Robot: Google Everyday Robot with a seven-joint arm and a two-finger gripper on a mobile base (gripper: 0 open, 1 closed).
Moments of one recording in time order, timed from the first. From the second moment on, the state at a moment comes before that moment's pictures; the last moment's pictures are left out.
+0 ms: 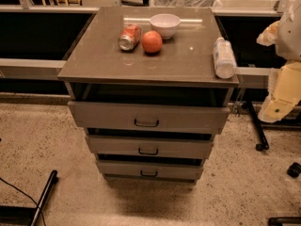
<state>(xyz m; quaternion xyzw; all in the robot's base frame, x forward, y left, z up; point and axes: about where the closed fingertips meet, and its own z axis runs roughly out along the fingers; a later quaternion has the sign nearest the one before) 0.438 -0.217 0.976 -0.60 0.78 -0.03 0.16</state>
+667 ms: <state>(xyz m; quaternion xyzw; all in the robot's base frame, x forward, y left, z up) 0.452 -0.216 0.945 -0.60 0.78 -0.05 0.16</state>
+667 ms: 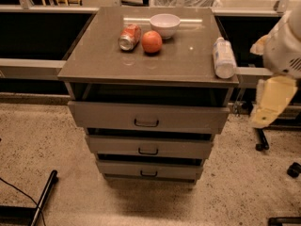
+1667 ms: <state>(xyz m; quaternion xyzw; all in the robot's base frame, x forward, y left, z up) 0.466 -0.194 0.841 -0.64 0.74 -0.04 0.19</state>
